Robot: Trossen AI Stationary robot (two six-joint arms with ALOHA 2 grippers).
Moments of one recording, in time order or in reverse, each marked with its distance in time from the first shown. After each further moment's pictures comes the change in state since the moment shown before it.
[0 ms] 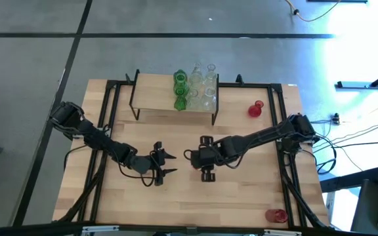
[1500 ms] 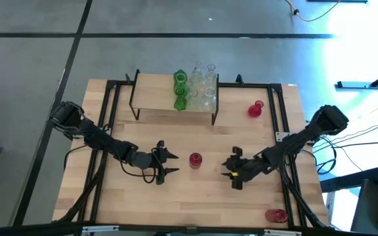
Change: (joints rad) left arm 0.050 0.000 0.000 0.071 0.093 -0.005; right arm 0.264 -0.433 -0.992 0.846 0.209 0.317
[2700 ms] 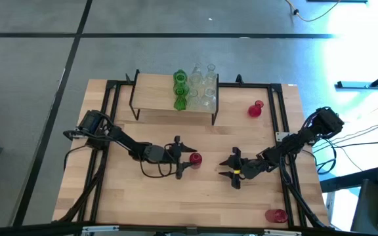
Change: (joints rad) left arm 0.147 0.368 0.128 0.544 0.063 0.171; right arm -0.002 0.094 -0.182 0.469 0.054 0.014
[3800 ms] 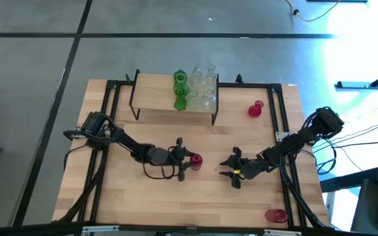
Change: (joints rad) left arm -0.013 0.037 0.052 -0.067 -0.004 0.014; right arm 0.000 0.000 0.000 -0.026 -0.001 0.010
